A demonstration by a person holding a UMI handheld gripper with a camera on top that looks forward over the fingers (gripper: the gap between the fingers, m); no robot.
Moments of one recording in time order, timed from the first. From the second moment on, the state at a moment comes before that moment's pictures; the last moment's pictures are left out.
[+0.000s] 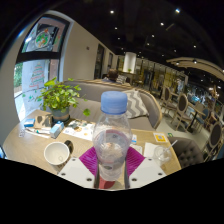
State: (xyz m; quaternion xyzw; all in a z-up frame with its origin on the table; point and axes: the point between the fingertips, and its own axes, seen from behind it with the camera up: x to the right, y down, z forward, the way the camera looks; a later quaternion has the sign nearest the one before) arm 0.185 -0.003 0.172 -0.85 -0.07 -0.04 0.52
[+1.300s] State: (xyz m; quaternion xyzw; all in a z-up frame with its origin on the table) arm 0.156 -0.170 0.154 -0.91 0.04 -0.03 0.40
